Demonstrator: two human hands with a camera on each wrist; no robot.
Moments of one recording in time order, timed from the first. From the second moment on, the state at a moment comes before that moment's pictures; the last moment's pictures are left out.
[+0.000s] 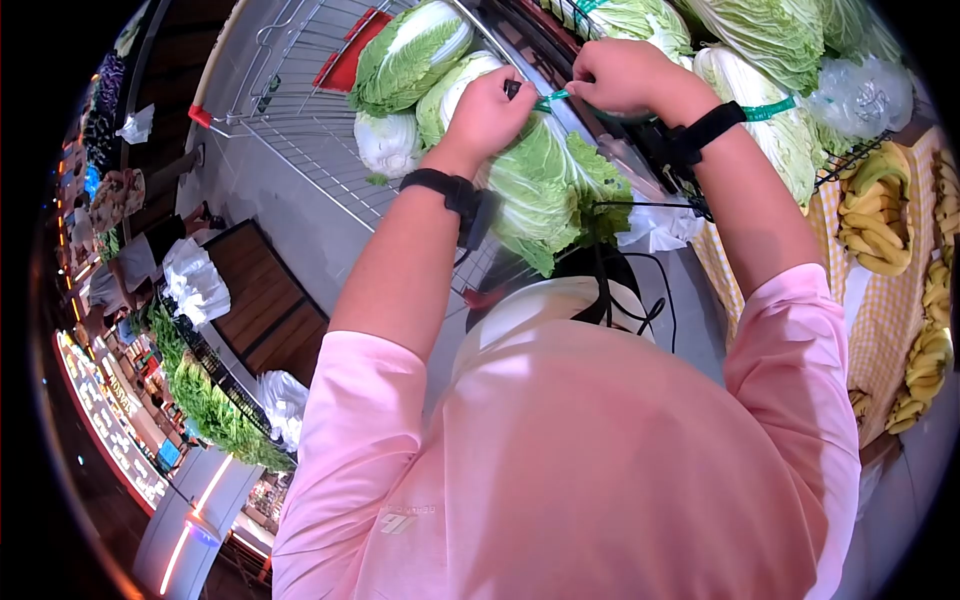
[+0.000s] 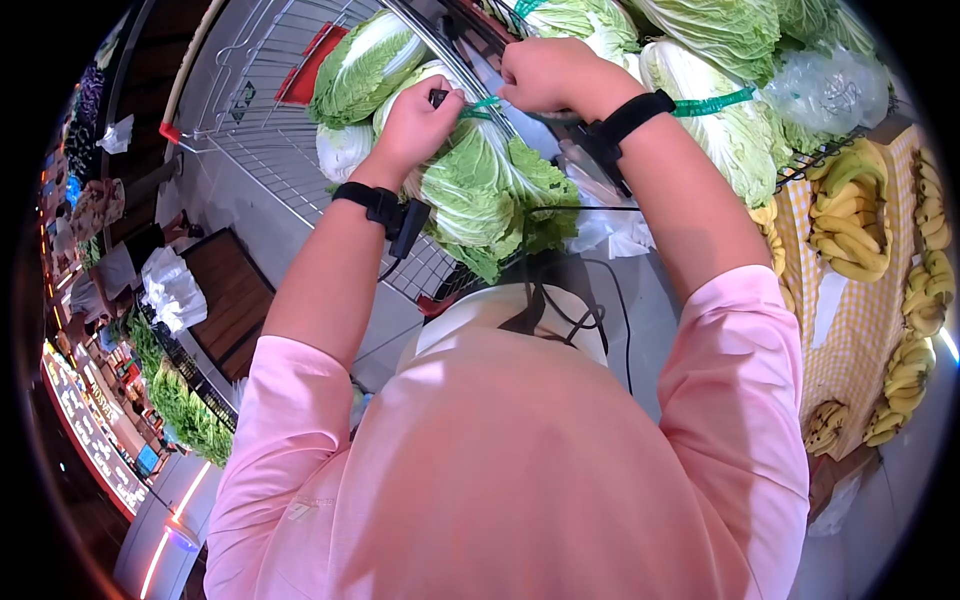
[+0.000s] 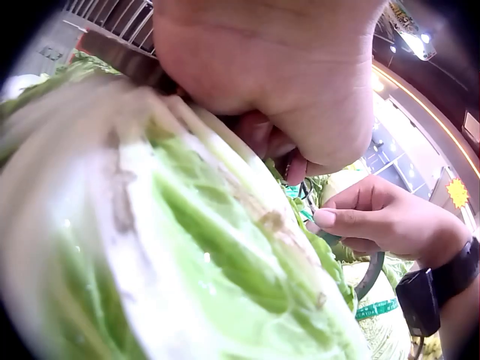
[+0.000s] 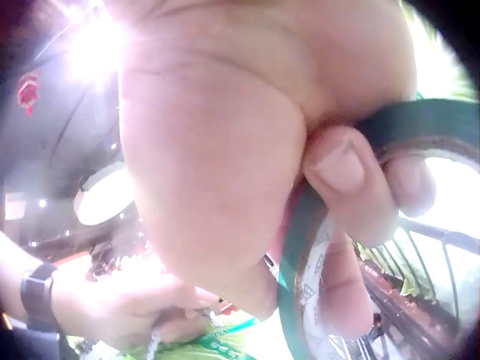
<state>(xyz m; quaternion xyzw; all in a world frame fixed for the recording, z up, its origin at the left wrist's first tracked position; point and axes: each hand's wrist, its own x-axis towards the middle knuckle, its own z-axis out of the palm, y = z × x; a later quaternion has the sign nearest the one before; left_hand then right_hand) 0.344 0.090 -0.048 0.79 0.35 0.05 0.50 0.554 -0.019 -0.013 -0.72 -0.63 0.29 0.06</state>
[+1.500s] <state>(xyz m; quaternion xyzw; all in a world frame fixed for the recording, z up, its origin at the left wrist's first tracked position) 0.343 0.082 -0.038 0.81 0.36 0.04 0.47 0.547 -0.024 0.004 -0.74 -0.61 0.27 0.12</state>
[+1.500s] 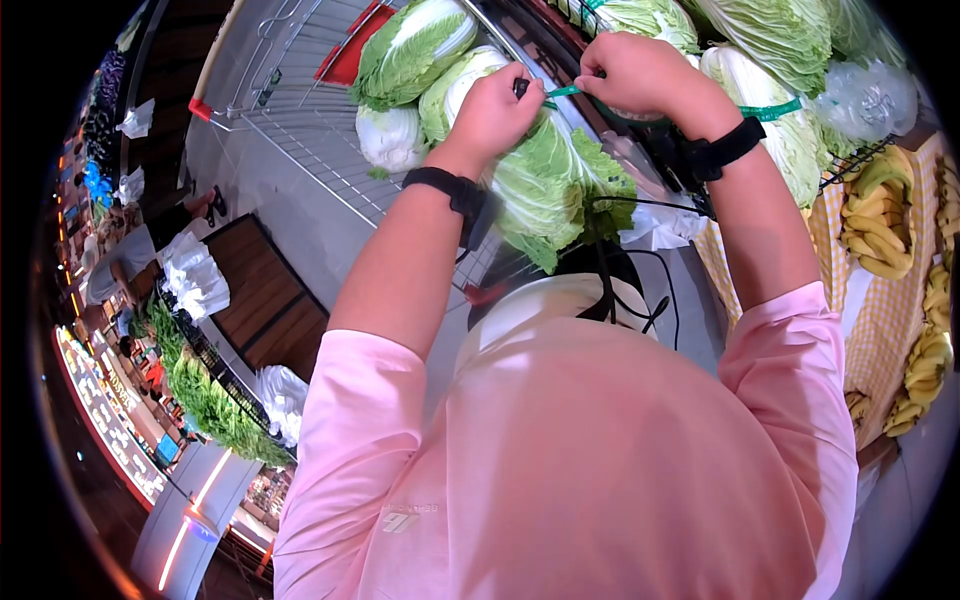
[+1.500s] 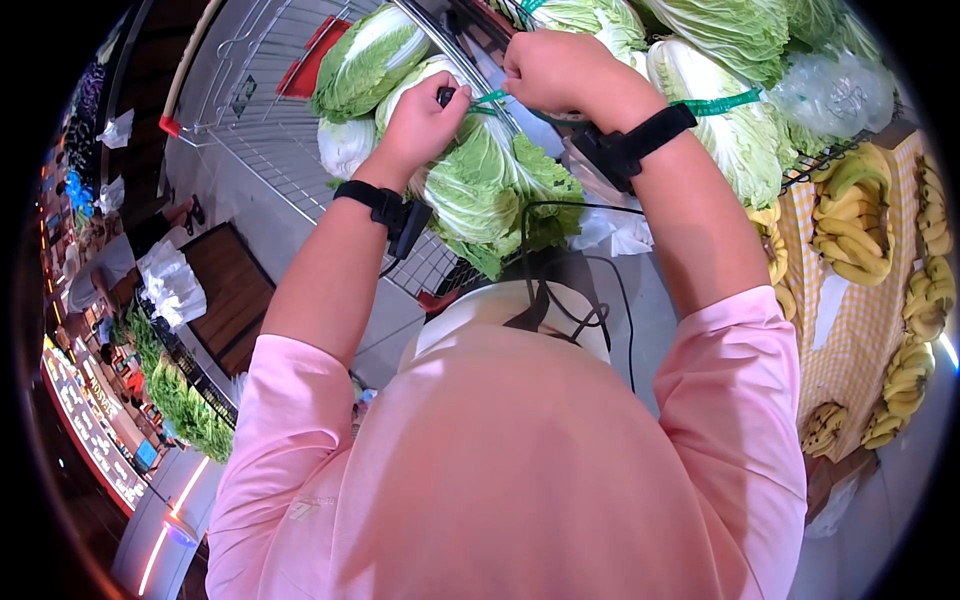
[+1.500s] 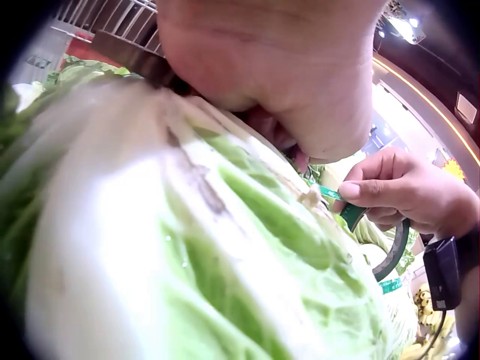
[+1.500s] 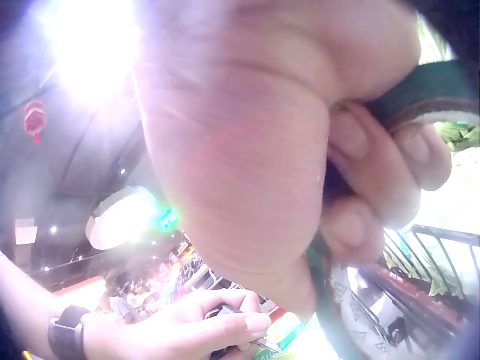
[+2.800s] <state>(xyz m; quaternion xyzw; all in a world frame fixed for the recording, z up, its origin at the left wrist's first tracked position) 0.331 0.072 -0.050 0.86 0.21 -0.01 0.46 0.491 -0.040 0.021 -0.51 -0.42 0.50 0.56</state>
